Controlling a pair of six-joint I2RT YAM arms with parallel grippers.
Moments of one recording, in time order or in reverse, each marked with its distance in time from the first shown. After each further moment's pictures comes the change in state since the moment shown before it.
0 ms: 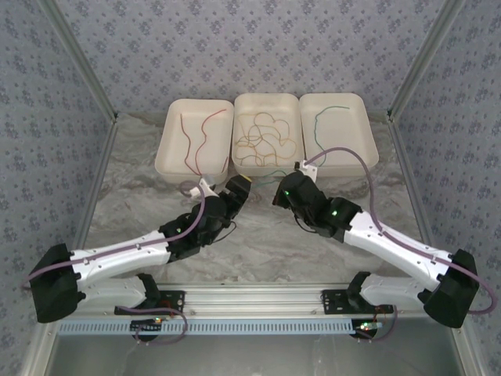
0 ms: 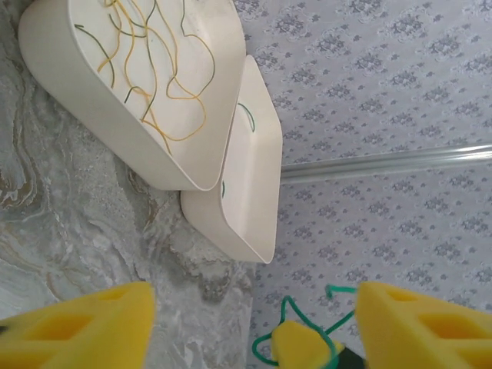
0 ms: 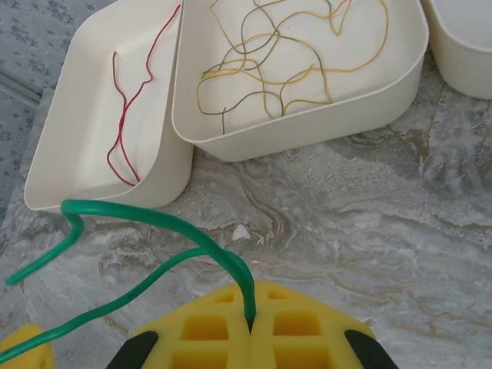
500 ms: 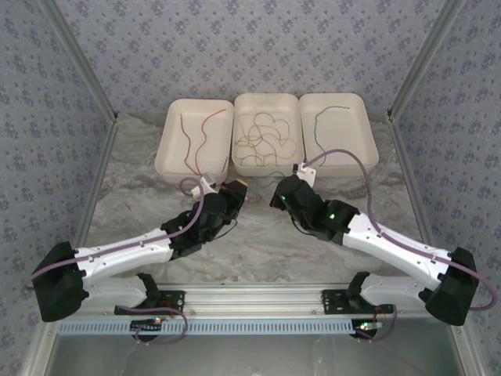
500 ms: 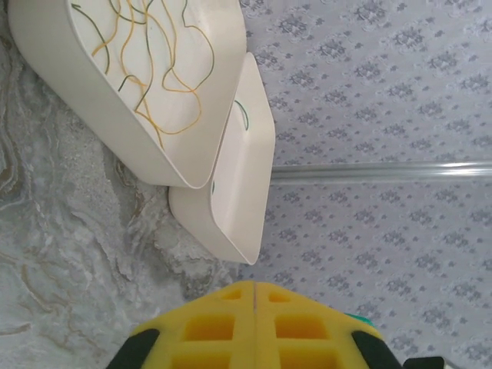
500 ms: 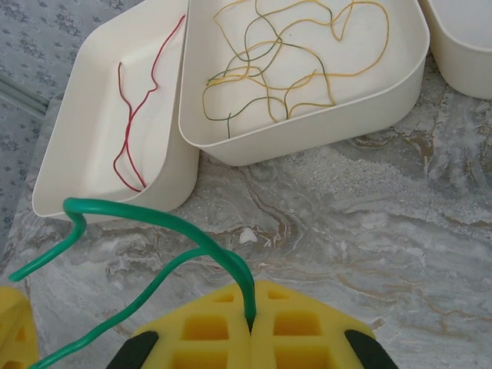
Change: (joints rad) left arm 0.031 0.025 0.000 0.040 0.037 -0.070; right arm 0.050 0.001 0.000 0.008 0.062 0.040
